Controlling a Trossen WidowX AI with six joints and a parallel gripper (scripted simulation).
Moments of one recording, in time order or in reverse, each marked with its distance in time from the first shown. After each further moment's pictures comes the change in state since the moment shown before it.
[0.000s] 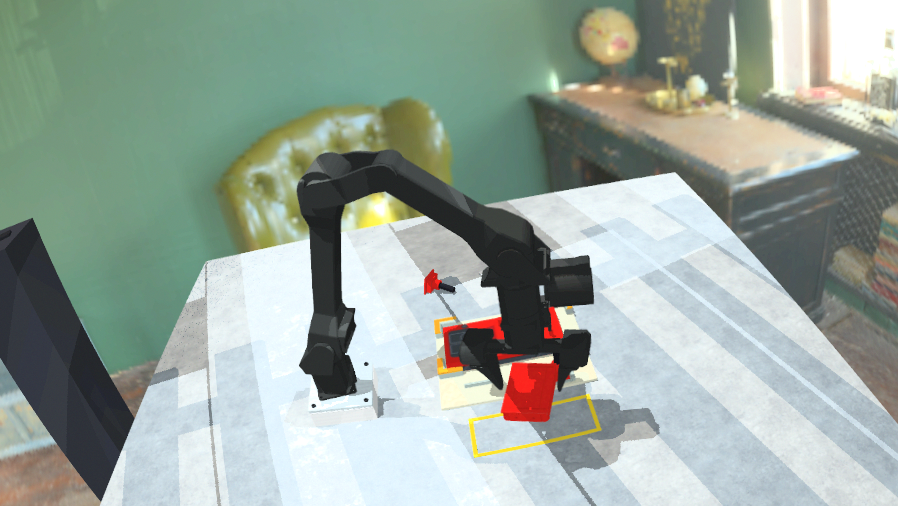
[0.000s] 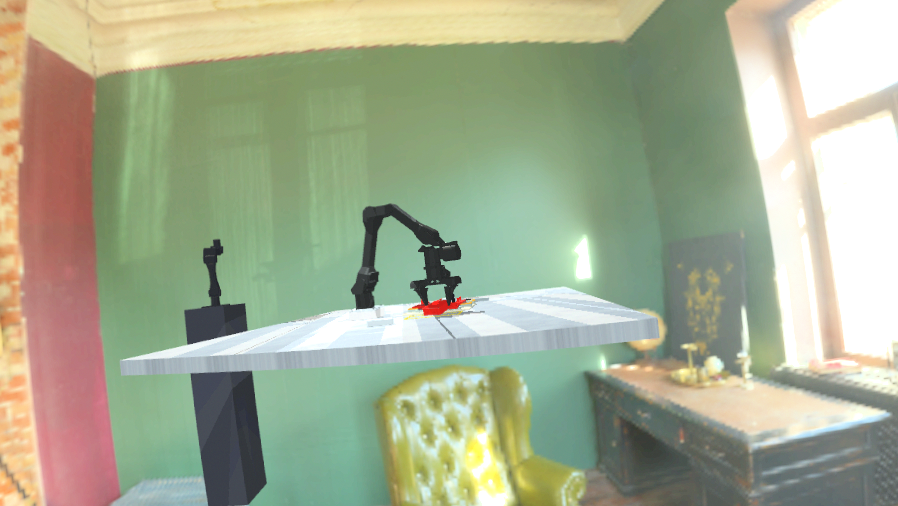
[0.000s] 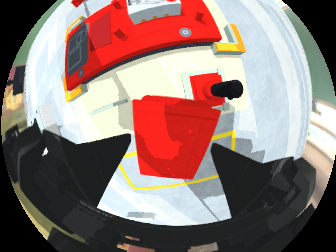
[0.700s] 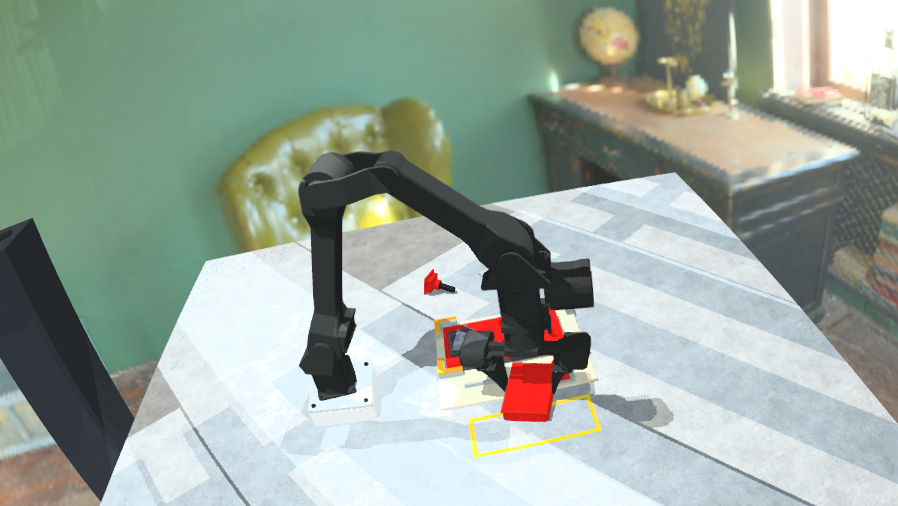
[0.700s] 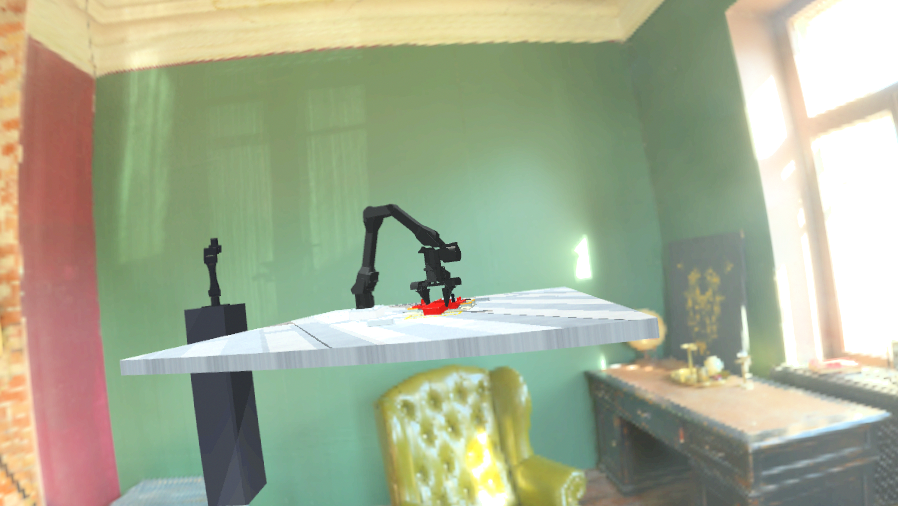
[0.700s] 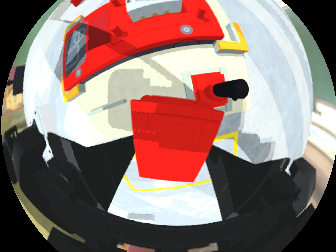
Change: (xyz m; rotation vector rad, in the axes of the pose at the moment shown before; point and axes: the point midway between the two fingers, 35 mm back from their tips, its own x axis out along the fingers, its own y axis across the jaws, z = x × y) arm 0.005 0.000 0.000 0.000 0.000 0.001
